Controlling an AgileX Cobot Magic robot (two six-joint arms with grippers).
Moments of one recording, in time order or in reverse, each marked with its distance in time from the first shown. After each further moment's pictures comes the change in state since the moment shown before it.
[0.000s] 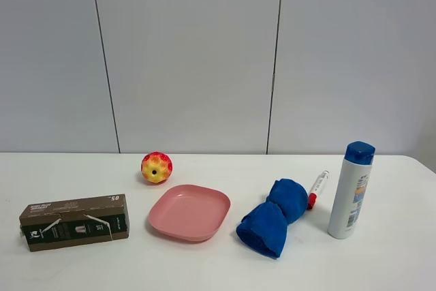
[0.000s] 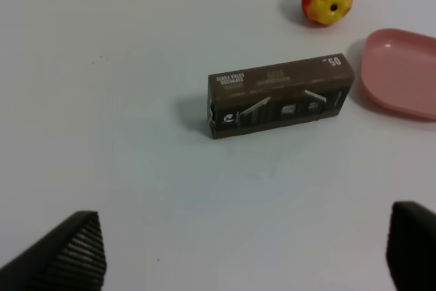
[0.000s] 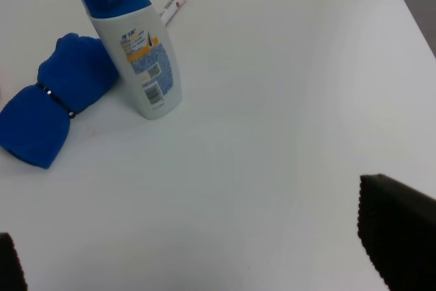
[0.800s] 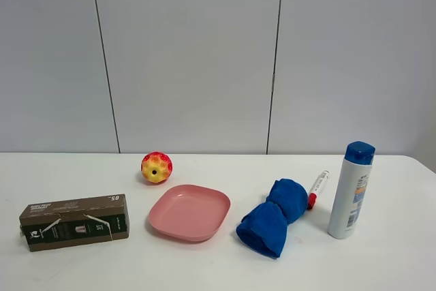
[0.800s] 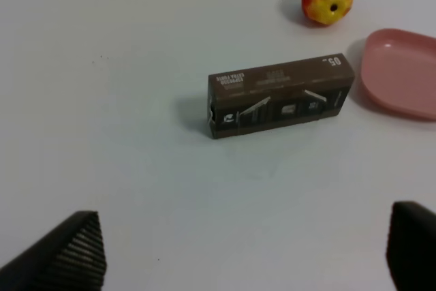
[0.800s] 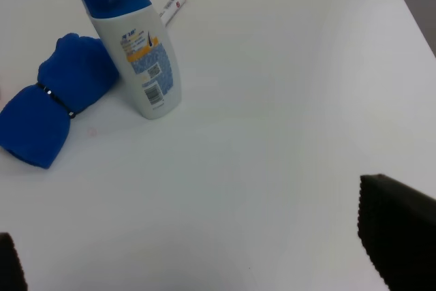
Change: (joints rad) left arm 0.000 0.000 0.000 0.000 0.000 0.000; right arm 0.000 0.000 0.000 0.000 0.000 0.000
